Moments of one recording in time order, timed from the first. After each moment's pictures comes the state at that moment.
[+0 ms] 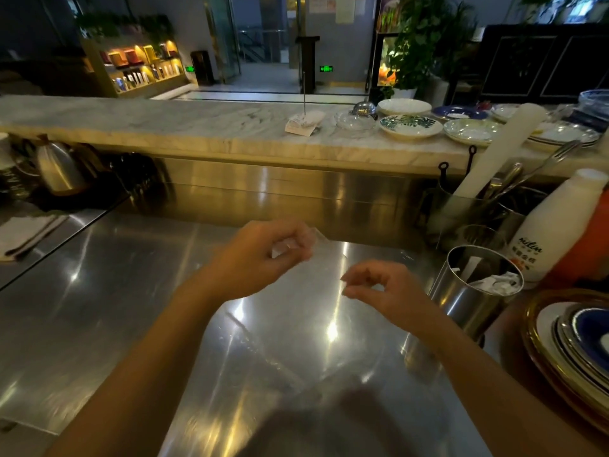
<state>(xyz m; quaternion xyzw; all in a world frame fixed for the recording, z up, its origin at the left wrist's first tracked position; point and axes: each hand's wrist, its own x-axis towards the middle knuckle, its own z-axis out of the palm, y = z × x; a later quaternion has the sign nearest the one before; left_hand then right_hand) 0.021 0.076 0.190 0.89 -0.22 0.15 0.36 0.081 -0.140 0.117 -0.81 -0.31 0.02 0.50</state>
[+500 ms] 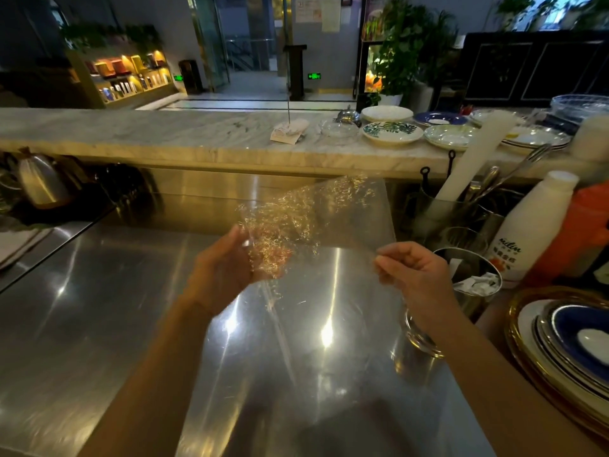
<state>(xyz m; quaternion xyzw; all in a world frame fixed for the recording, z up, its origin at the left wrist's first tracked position) 0.036 0.094 0.152 0.53 -0.15 -0.04 0.83 0.093 -0.175 0.124 -0.66 -0.16 -0.02 0.73</state>
